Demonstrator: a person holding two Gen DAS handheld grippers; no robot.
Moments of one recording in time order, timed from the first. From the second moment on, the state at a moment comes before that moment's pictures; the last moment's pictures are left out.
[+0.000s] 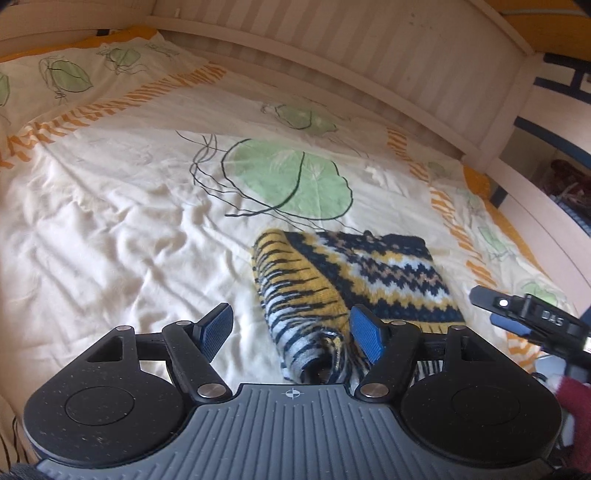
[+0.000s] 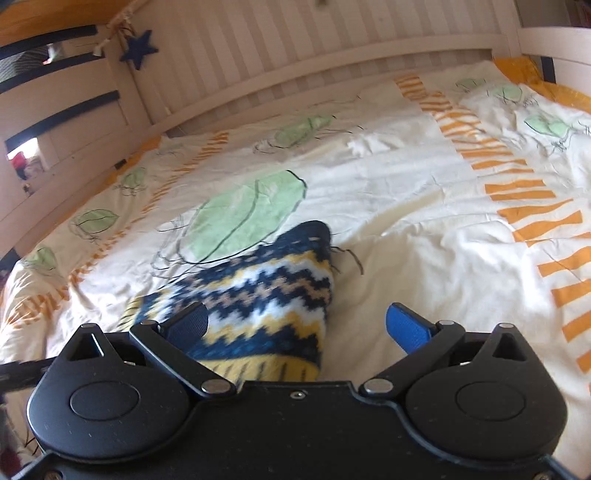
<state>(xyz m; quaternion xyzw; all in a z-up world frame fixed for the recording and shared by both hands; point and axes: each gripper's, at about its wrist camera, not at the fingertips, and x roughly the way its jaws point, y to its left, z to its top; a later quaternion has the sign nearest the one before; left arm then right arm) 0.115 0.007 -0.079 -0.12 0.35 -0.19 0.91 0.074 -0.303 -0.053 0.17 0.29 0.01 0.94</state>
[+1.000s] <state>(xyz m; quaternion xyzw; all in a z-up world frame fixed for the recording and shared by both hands) 0.057 -0.020 -0.016 -0.01 0.34 -0.15 0.93 -0.009 -0.256 -0.009 0.12 0.30 0.00 0.95</state>
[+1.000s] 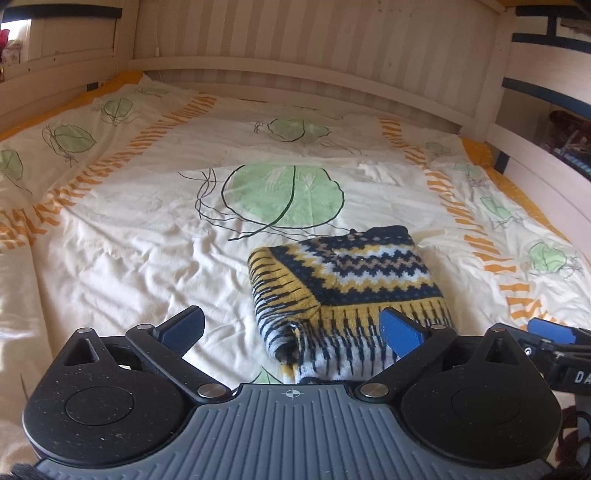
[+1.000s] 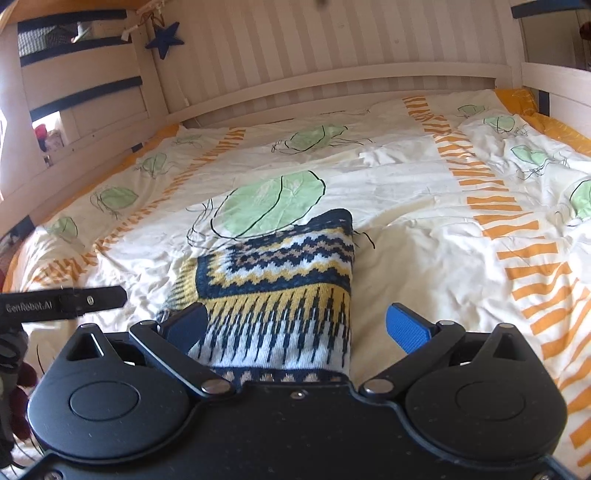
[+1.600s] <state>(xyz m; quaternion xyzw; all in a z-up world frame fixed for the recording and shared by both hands) 0.017 -0.039 -0.016 0.05 0.35 -0.08 0.93 -0.037 -0.247 -0.002 0.11 0.31 -0.05 0.94</state>
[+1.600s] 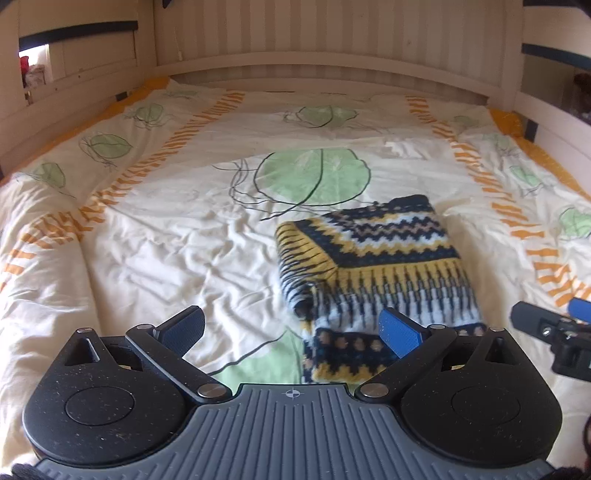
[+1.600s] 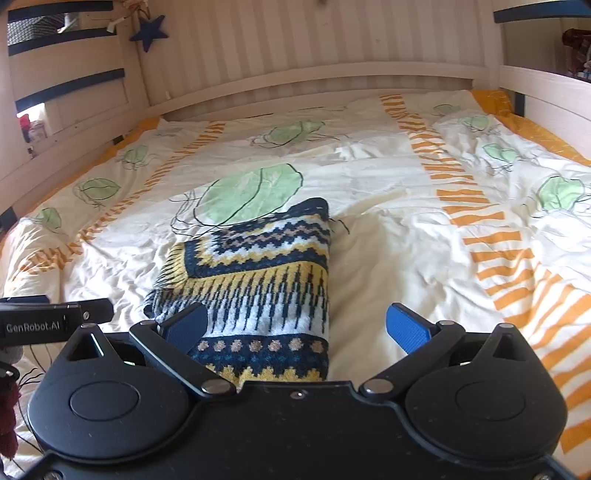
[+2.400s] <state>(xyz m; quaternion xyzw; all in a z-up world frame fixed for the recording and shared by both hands) 0.015 -0.033 -0.035 0.04 0.40 -0.09 0.91 -0.033 -0.244 -0.010 0.11 0.35 -0.05 0.93</state>
